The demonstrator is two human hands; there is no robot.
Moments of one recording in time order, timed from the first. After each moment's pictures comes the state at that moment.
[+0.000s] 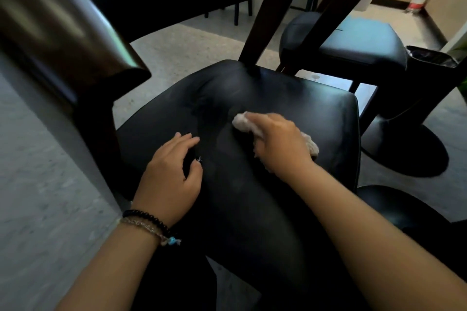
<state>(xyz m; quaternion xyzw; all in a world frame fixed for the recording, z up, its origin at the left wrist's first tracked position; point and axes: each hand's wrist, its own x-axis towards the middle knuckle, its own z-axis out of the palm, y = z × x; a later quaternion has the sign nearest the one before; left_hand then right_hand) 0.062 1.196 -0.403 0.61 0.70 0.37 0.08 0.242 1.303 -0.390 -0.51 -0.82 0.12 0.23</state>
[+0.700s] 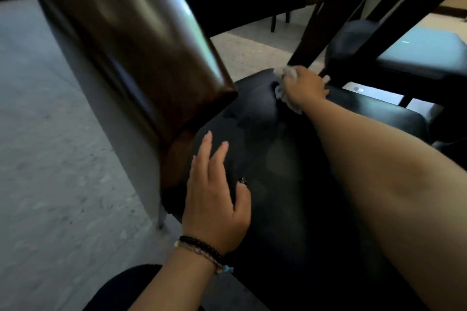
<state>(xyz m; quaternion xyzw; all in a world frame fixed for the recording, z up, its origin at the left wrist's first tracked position) 0.055 1.203 -0.439 0.57 0.70 0.42 0.04 0.156 1.503 -0.396 -0.61 -0.73 0.13 0.26</state>
